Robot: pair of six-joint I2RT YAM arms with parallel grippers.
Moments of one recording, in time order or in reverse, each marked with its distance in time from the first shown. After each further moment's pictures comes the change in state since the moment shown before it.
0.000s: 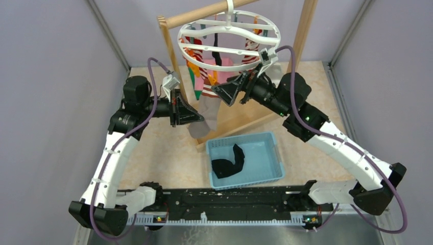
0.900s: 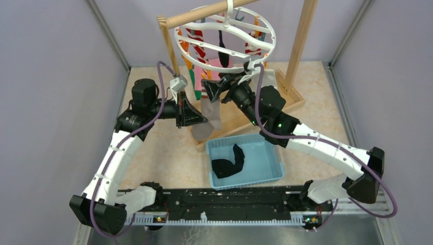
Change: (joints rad) left arm -0.044 0.016 -0.059 0.052 -0.081 -0.009; right arm 0.153 0.133 -0.042 0.297 0.416 -0.221
